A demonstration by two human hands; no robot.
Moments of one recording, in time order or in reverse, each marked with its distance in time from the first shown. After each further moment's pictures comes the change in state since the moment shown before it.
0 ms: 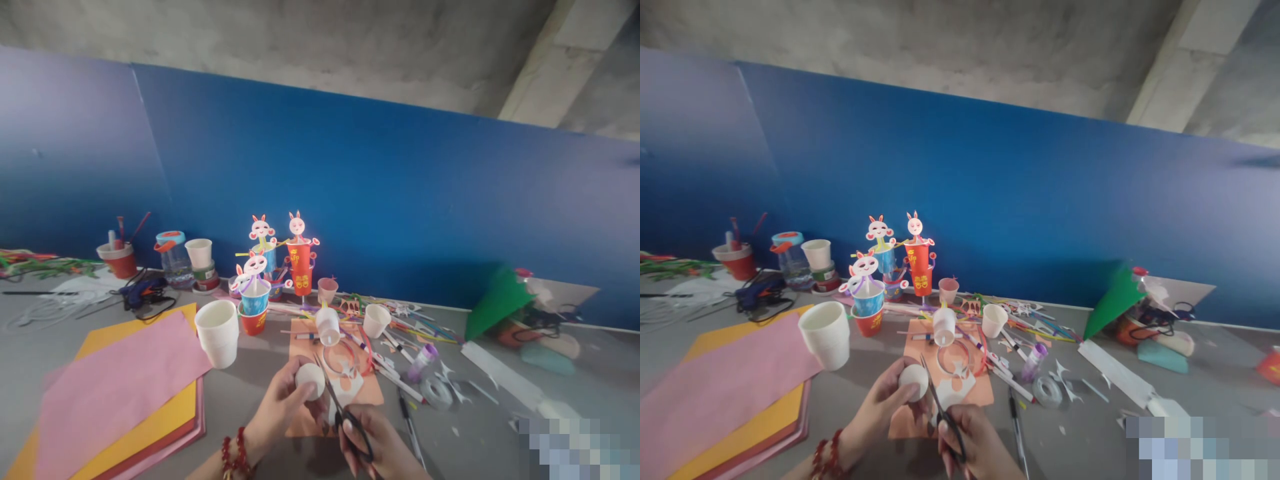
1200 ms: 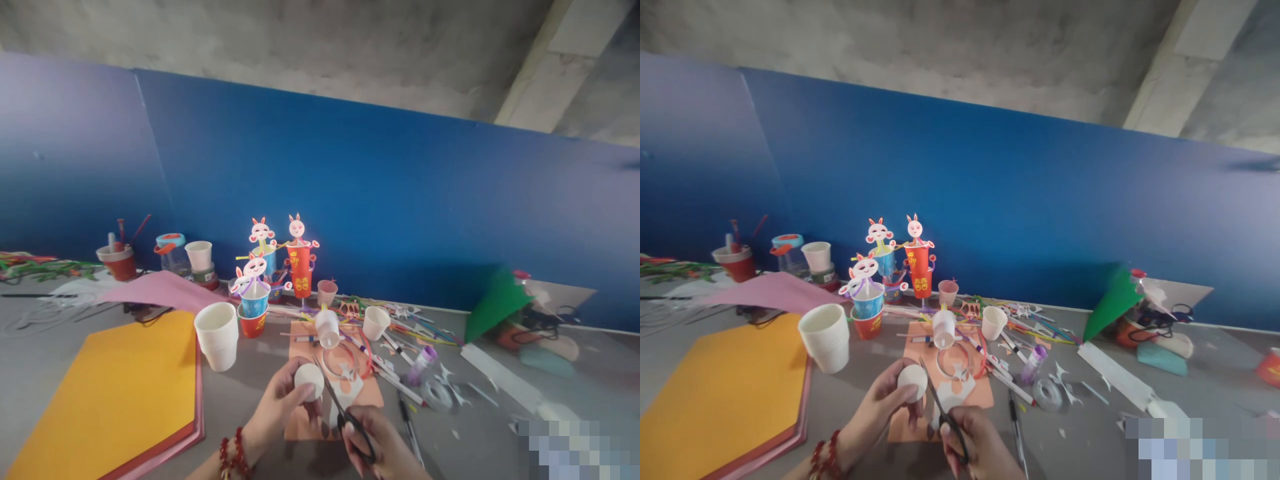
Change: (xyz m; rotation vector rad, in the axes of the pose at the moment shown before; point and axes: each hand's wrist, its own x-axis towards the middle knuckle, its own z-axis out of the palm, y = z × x) left_hand 0.001 -0.007 -0.009 -0.031 0.023 -0.016; right_hand 0.001 0.009 -0.004 0.062 0.010 -0.085
